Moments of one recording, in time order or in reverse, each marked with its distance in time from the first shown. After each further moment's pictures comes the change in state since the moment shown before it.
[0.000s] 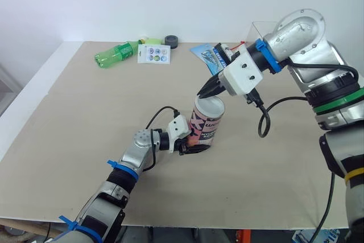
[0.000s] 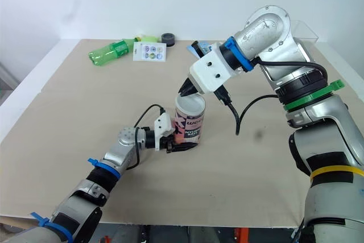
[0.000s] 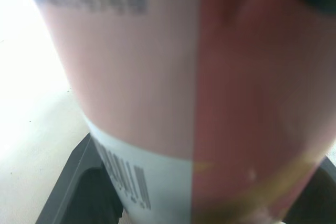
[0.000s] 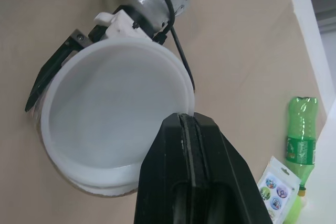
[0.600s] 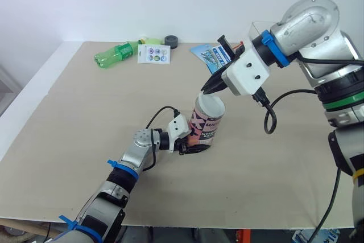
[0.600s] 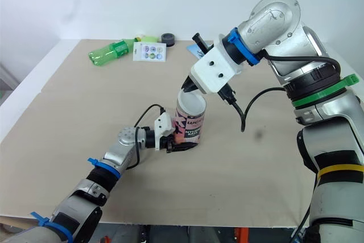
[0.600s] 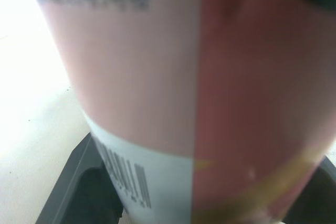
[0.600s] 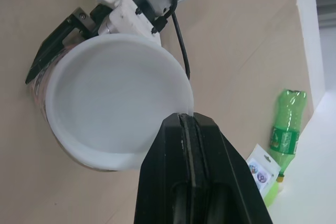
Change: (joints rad) left arm -0.003 0.001 0.001 0.006 0.000 0.014 -0.002; right arm -0.039 -0.046 0.002 -0.083 -0.045 0.010 0.000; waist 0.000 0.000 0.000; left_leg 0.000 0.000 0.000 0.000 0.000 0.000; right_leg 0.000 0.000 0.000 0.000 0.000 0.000
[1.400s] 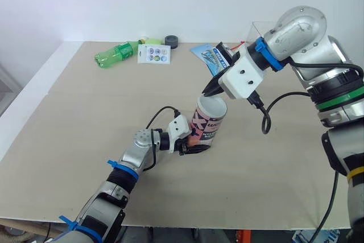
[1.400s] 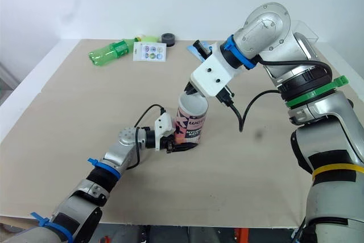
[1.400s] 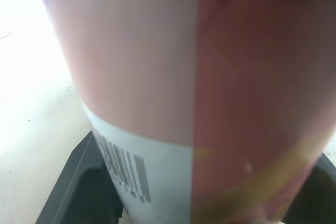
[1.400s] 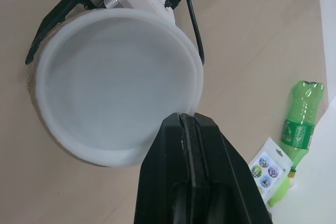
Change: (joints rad) left arm 0.003 0.000 -0.001 -0.015 0.002 0.005 0.003; right arm 0.011 0.029 0.017 0.085 -0.052 -0.063 -0.001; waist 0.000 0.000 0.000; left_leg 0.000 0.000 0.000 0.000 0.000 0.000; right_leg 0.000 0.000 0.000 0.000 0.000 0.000
